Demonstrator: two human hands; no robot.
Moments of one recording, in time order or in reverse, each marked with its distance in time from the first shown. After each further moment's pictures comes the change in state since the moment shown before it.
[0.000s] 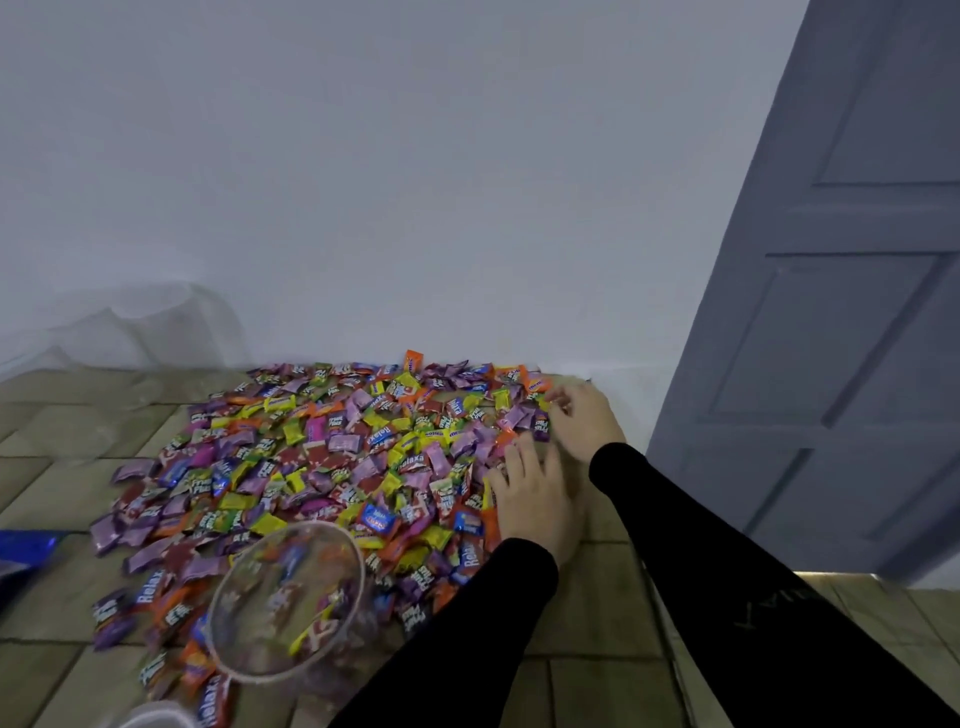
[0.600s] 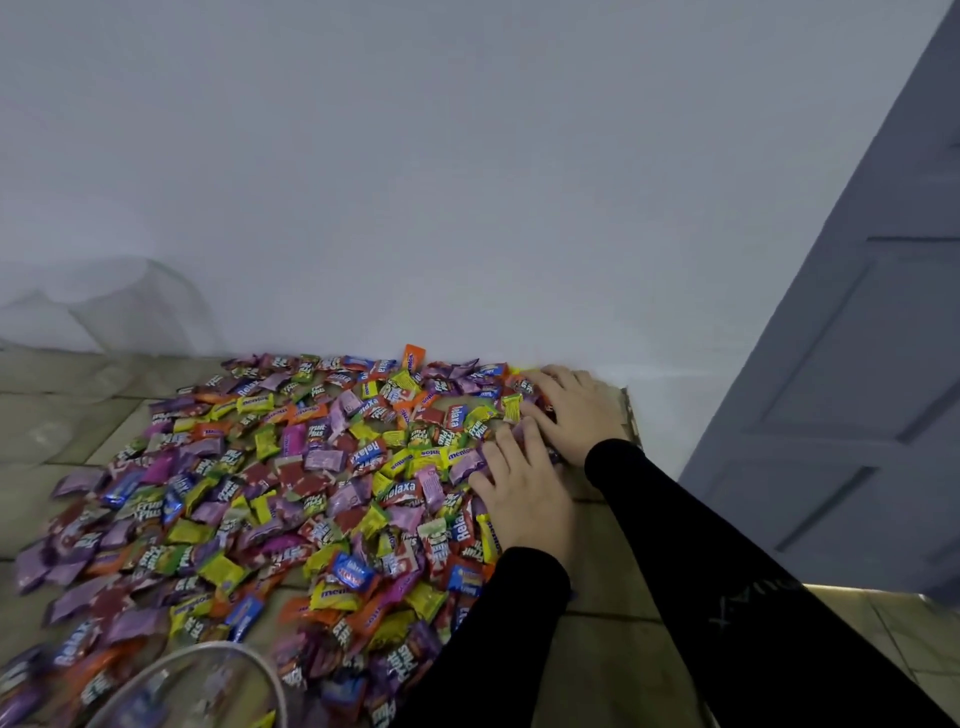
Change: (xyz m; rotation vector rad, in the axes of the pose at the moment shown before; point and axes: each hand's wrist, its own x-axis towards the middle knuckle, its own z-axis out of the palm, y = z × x) left_hand 0.077 -0.011 0.039 -0.002 0.201 -0.185; right_hand 0.079 0.028 0.048 -0.395 -0.095 -0.378
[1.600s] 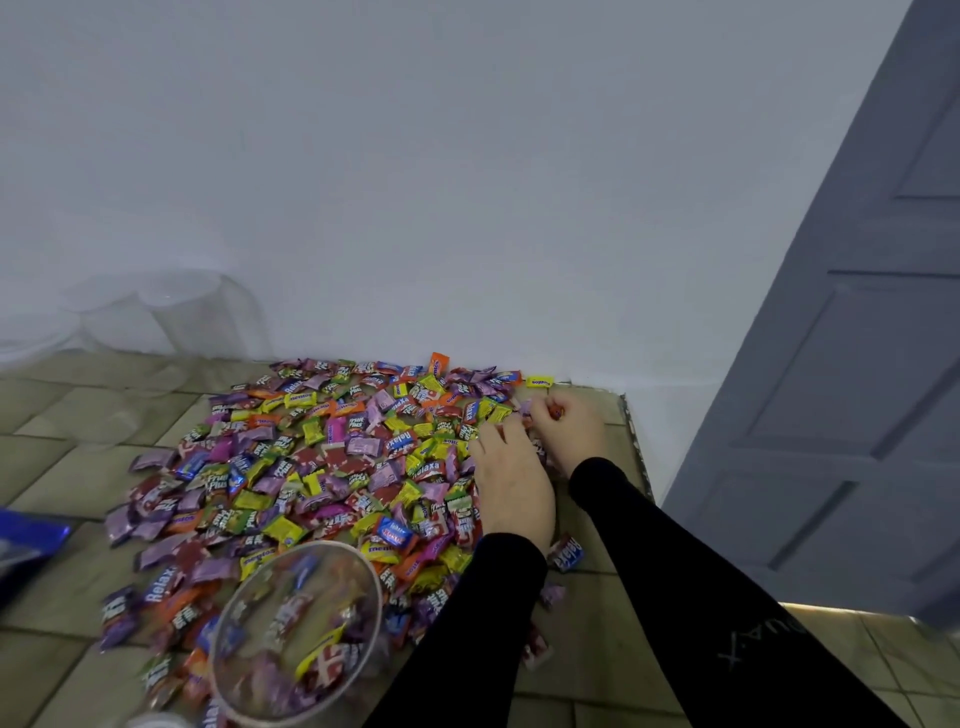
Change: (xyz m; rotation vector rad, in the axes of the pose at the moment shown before) left_hand -0.028 -0.029 -0.078 -0.460 0.099 -0.049; right_hand -0.046 -0.085 -0.039 0.635 0.219 0.376
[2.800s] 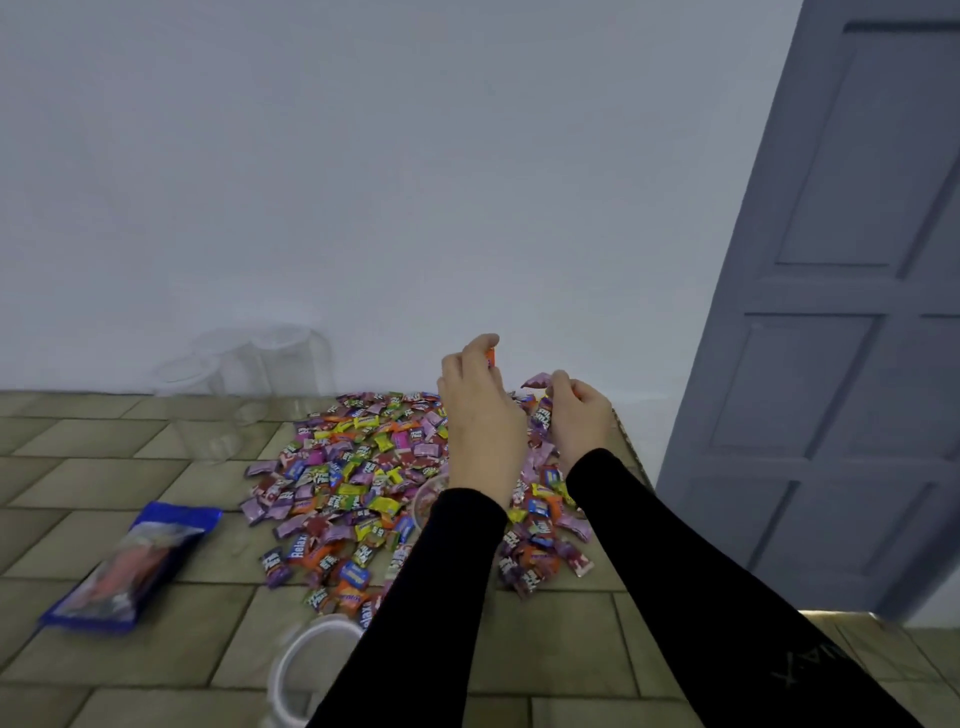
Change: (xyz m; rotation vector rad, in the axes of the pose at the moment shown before) left_hand -0.050 0.003 -0.214 -0.473 0.179 0.231; right_hand -0.136 -0.144 -0.012 0.547 0.336 0.140
